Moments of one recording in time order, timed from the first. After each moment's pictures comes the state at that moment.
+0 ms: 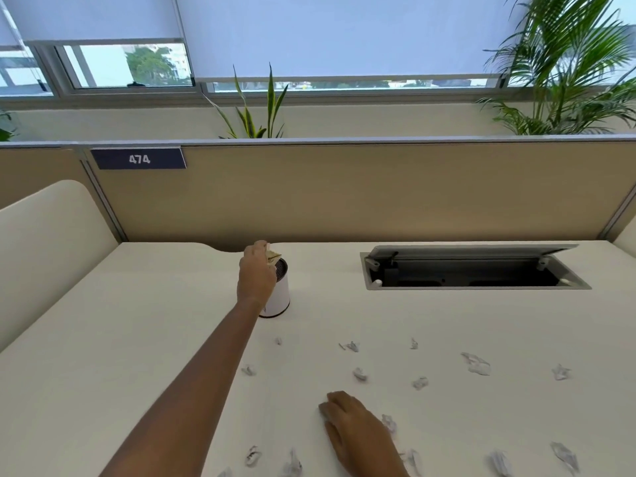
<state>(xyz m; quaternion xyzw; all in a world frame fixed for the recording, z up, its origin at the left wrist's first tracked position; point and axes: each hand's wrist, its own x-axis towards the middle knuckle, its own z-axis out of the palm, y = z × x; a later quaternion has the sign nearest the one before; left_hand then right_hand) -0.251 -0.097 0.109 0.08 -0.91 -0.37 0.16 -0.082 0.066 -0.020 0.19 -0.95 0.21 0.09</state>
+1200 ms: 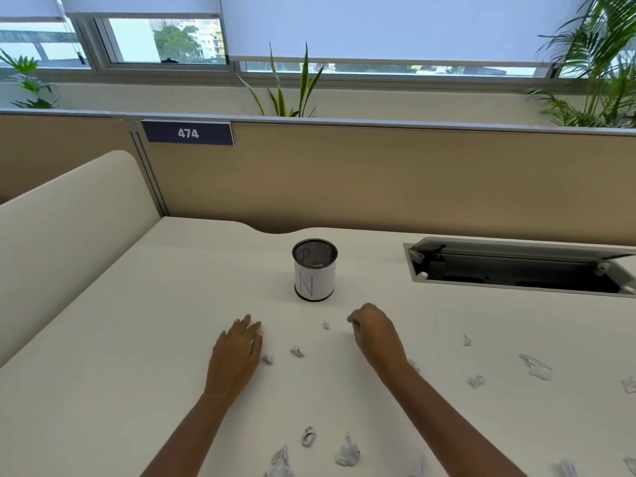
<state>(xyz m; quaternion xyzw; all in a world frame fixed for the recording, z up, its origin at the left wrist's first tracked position) -0.143 -0.215 0.004 0.07 -0.97 -0.22 0.05 -0.179 0.013 0.031 0.08 -0.95 0.28 0.08</state>
